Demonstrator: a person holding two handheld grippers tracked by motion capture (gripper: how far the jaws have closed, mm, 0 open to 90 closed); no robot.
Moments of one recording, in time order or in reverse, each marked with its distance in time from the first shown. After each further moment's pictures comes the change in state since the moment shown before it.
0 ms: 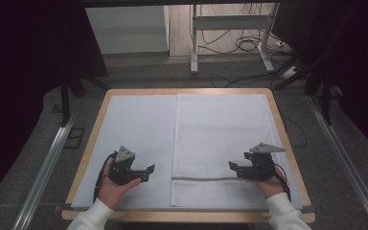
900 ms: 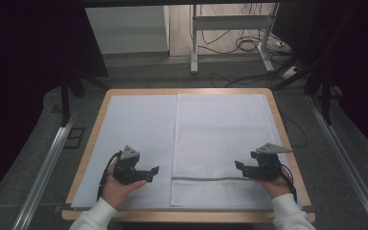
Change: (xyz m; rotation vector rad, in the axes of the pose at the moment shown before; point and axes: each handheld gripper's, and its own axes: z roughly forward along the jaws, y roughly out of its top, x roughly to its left) left arm -0.009 0.005 0.007 0.047 -0.044 -0.026; right arm -0.011 -0.003 -0.011 -0.009 -0.051 -0.011
